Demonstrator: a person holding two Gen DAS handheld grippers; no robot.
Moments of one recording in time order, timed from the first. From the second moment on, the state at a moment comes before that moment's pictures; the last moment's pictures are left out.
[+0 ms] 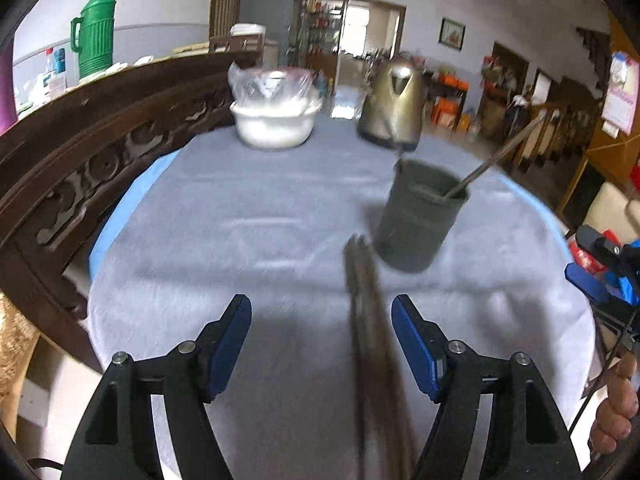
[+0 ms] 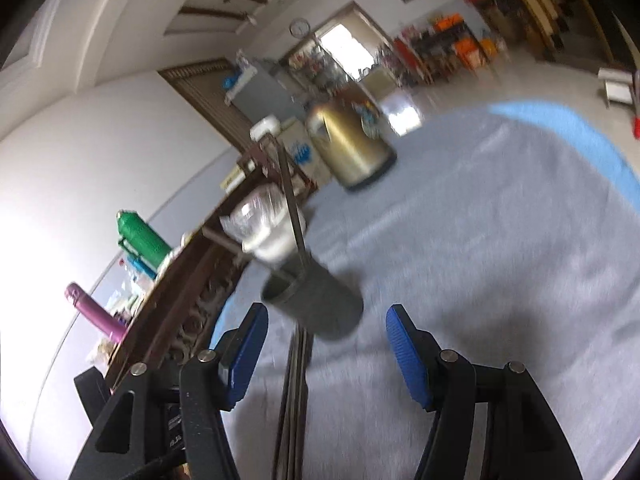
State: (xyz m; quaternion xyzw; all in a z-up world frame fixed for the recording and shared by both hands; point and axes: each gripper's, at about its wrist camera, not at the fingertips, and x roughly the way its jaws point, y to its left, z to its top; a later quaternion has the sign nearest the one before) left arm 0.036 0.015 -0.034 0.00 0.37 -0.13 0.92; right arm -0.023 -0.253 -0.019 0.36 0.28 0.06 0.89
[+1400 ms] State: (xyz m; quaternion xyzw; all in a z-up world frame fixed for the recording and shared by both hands) left arm 0.048 0.070 -0.077 -0.09 0.47 -0.17 0.86; right arm 0.056 -0.120 -0.083 0.23 0.50 0.09 0.83
